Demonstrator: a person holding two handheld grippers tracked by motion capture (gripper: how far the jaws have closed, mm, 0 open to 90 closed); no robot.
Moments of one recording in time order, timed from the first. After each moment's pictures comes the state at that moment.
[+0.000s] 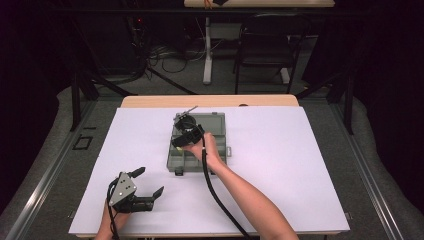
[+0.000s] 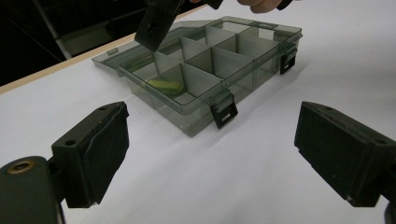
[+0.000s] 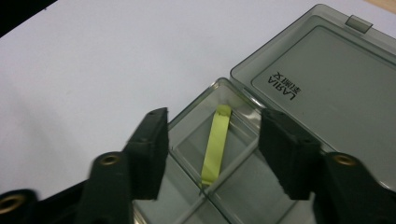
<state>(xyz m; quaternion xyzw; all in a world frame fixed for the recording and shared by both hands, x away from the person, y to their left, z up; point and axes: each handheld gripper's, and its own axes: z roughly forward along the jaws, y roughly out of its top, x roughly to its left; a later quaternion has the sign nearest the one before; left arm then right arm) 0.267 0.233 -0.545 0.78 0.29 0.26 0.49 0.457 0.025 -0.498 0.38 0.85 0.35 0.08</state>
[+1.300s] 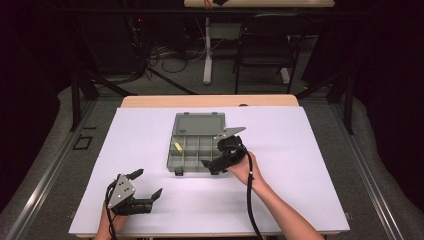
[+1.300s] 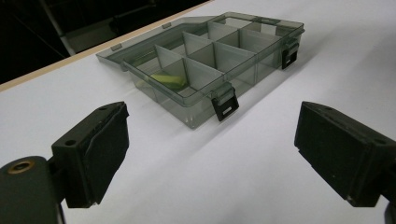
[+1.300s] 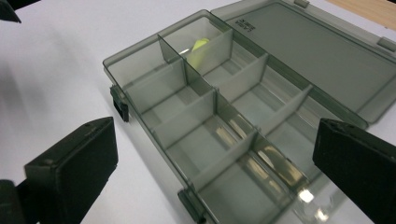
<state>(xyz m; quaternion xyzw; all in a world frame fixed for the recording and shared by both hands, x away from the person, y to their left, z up) 0.261 0.236 -0.545 0.78 0.30 0.27 0.49 0.381 -0.097 -0.495 0.32 0.85 0.41 0.11</state>
